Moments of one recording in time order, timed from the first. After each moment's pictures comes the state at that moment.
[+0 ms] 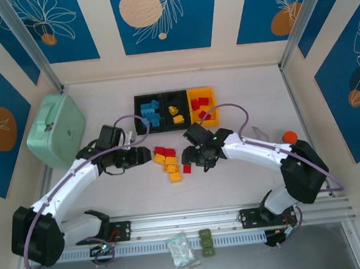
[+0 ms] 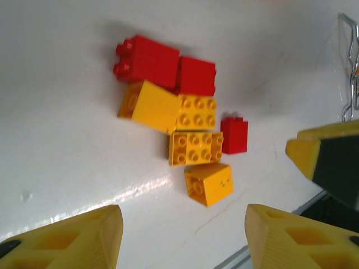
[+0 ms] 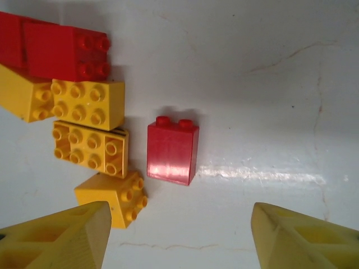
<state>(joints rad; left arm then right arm) -0.39 1.12 0.75 -0.64 0.47 -0.52 0.83 1.52 1.01 -0.71 -0.05 0.94</state>
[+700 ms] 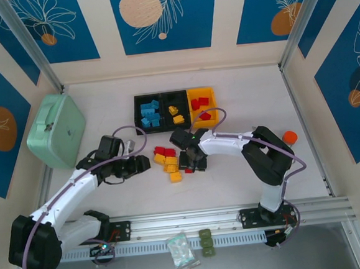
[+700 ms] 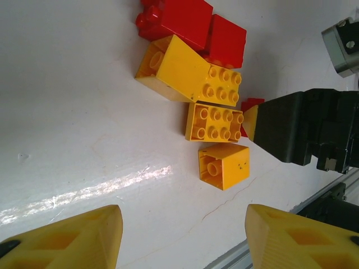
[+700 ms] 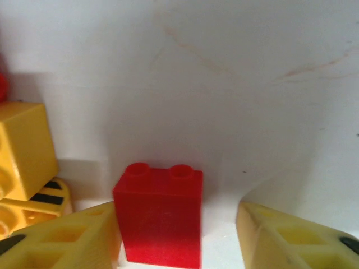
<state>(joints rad) -0.39 1.05 0.63 -0.58 0.48 -0.60 0.86 1.81 1.13 -0.75 -0.04 0.98</state>
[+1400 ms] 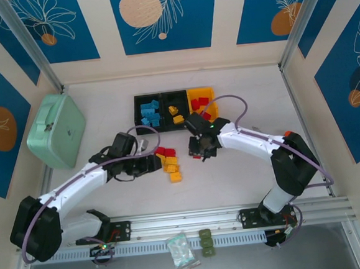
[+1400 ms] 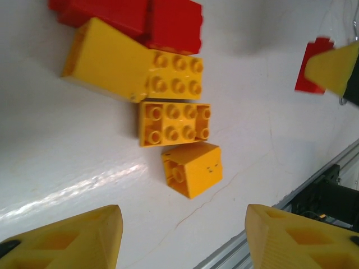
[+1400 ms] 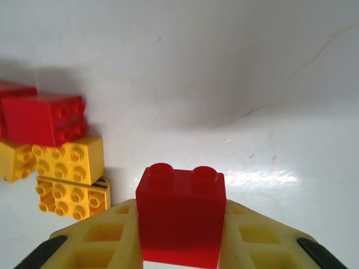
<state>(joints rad) -0.55 1.19 0.67 -0.46 0.47 -0.66 0.72 1.59 1.12 -0.80 0.00 0.88</state>
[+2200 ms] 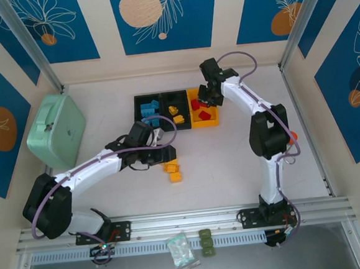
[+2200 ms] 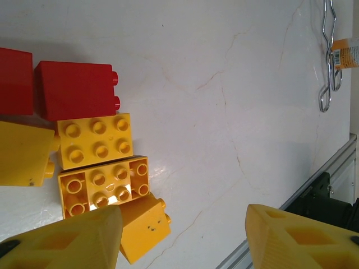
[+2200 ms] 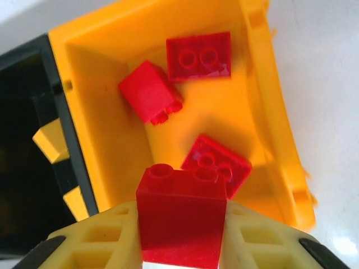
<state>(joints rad) -0.66 1.38 0.85 -0.38 0.42 -0.69 0.34 2.09 1.88 -0.94 -0.02 0.62</state>
